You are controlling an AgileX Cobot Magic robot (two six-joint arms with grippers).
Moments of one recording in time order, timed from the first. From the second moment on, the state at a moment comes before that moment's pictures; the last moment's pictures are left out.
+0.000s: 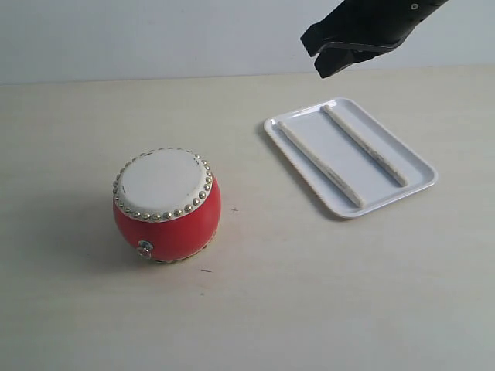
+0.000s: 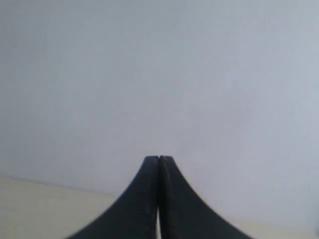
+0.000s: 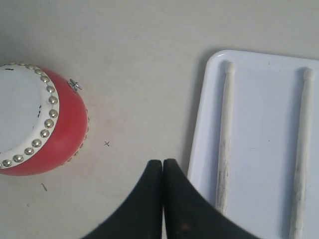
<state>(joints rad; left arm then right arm) -0.09 0.67 -0.60 1.44 -0.16 -1.81 0.34 1.67 -1.41 0.36 0.89 -0.43</state>
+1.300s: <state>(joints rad) 0.10 0.28 -0.33 0.26 0.35 -0.31 0.34 1.67 -1.41 0.37 0.89 -0.43</state>
